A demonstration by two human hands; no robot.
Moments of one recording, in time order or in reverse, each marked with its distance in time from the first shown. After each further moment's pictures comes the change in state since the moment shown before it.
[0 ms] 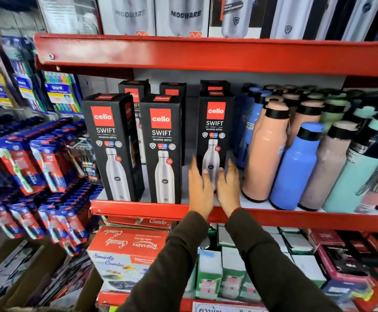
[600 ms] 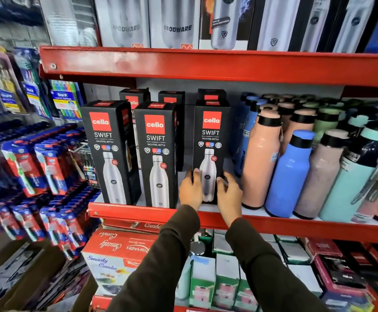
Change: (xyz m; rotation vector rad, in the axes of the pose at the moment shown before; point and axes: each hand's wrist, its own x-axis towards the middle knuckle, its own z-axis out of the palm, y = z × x) left_hand 0.018 0.001 0.002 0.008 0.025 -0.285; right_hand -0.006 0.011 -0.024 0.022 -0.004 -0.022
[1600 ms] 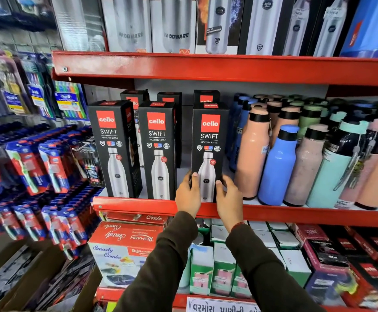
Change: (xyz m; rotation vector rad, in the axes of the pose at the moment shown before) left_hand -0.053 0.000 -0.021 0.025 0.001 0.047; right_hand -0.049 -0.004 -0.021 -0.064 0.018 -0.074
